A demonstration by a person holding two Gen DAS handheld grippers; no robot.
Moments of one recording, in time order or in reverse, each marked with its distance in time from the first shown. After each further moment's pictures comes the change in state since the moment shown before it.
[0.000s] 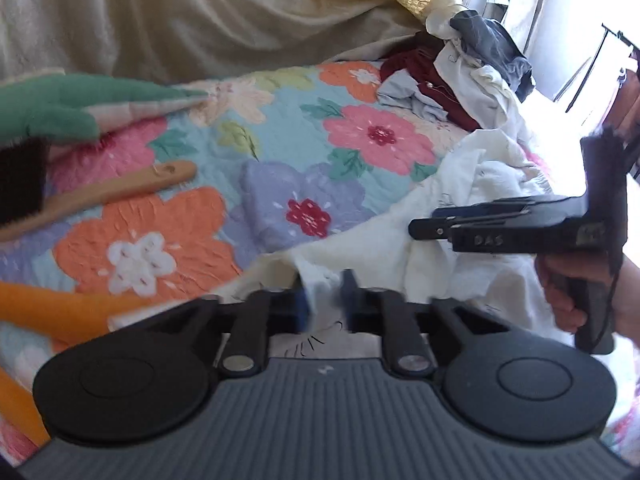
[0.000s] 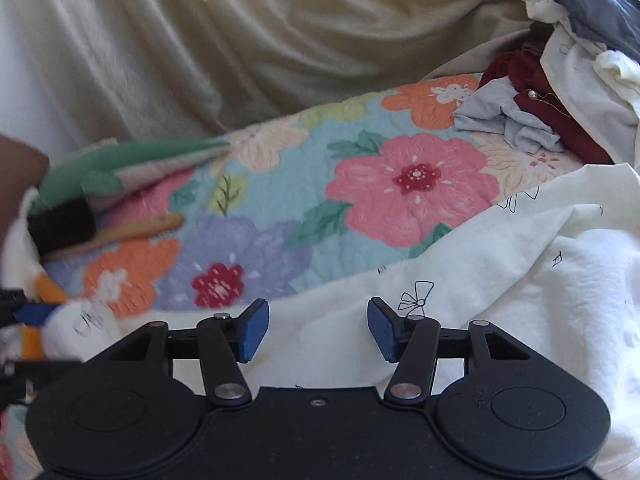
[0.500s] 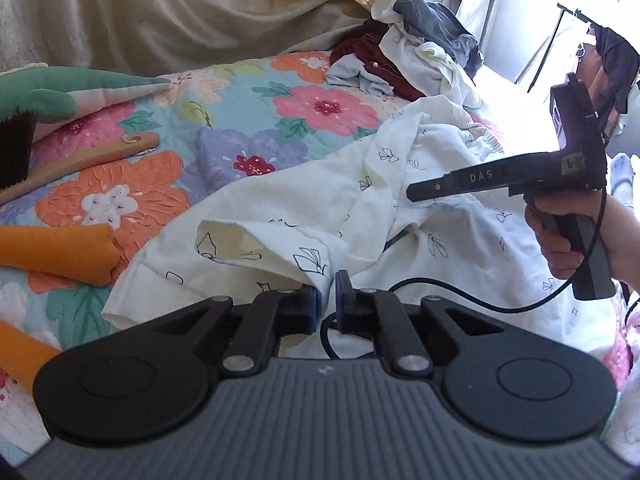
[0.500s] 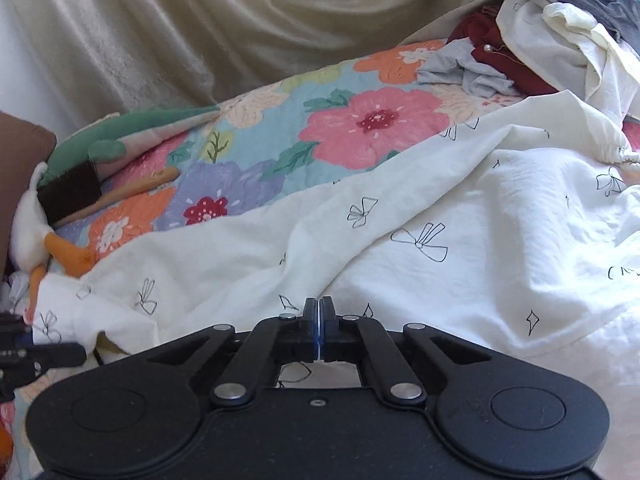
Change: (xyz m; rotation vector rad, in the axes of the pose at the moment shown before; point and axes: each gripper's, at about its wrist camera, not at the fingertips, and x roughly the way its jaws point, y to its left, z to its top) left arm -0.024 -0.033 -0.057 0.130 -0.002 -0.016; right arm -0.045 -0.038 -0.041 0.159 0.006 0.064
